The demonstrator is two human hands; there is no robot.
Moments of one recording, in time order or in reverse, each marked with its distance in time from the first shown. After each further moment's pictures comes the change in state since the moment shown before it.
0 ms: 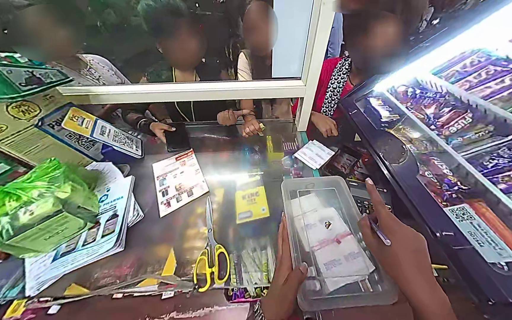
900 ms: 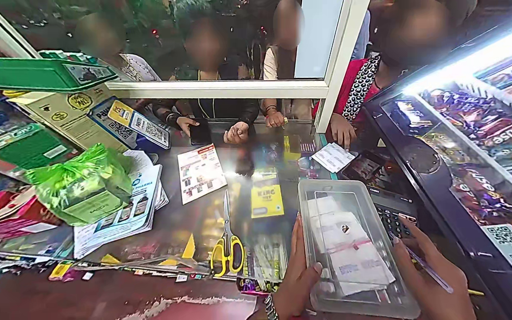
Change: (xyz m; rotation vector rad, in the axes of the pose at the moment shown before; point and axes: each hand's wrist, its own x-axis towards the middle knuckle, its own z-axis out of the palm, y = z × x) left_hand 0.002 -0.003 -0.001 0.007 0.013 0.019; right_hand -0.038 0.021 -0.002 0.346 -0.066 0.173
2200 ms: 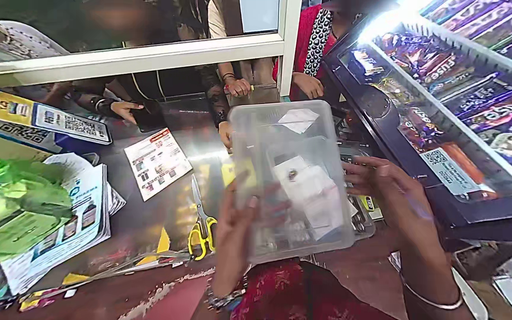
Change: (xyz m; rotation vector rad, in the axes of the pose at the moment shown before) left_hand 0.019 0.113 -0.033 -0.334 0.223 0.001; right_hand 0.025 -0.031 -0.019 0.736 -0.139 0.041
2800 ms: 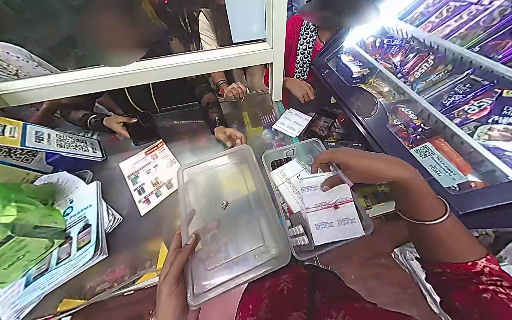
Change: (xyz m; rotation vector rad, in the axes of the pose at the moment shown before) left_hand -0.034 0.013 -0.094 0.043 0.322 -0.214; right_hand 0.101 -0.009 -0.010 -0.555 -0.952 0.036
